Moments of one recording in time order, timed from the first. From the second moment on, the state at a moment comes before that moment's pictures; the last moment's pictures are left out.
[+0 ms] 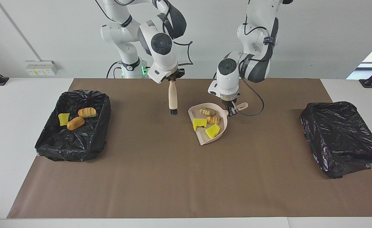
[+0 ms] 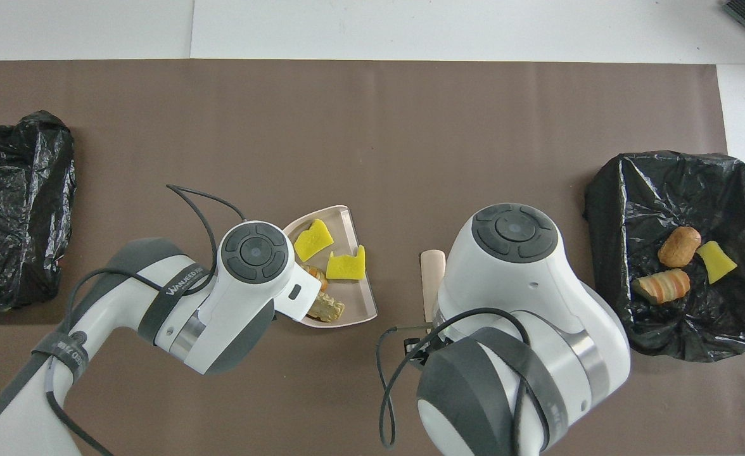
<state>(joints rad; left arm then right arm) -0.40 0.12 -0.16 -2.11 0.19 2.06 0.72 0.09 -0.01 0.45 -1.93 0.25 1.50 0.49</state>
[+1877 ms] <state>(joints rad) 0.58 0.16 -0.12 -1.63 0.29 2.00 1.82 0.32 -0.08 0.46 -2.36 0.38 1.94 0.56</state>
